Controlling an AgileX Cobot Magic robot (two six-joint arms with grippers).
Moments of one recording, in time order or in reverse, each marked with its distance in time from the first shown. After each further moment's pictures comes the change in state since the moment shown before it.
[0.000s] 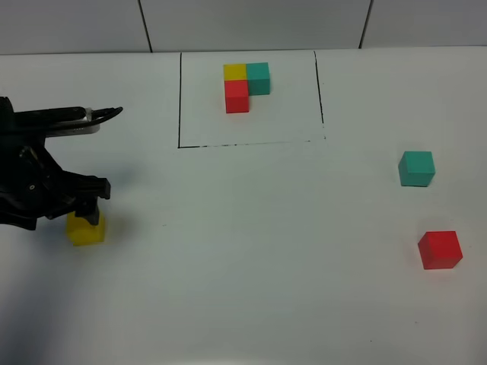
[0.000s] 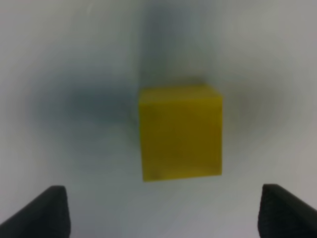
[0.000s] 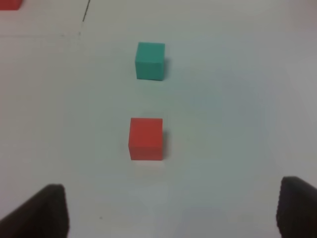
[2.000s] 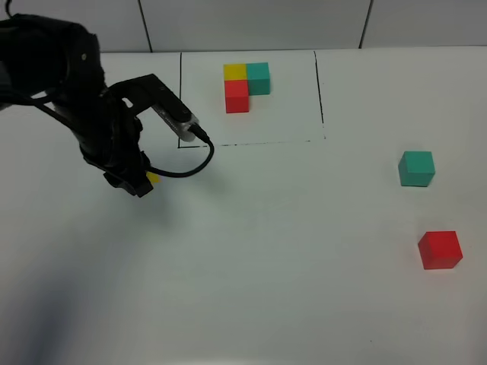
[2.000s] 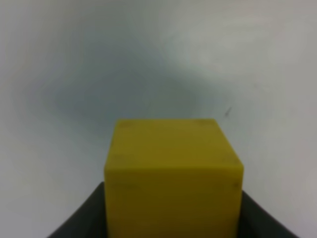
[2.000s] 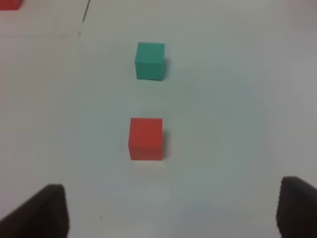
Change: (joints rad) left arm -0.186 0.251 -0.454 -0.029 0.259 0.867; right arm 0.000 0.000 0.000 0.000 0.000 0.000
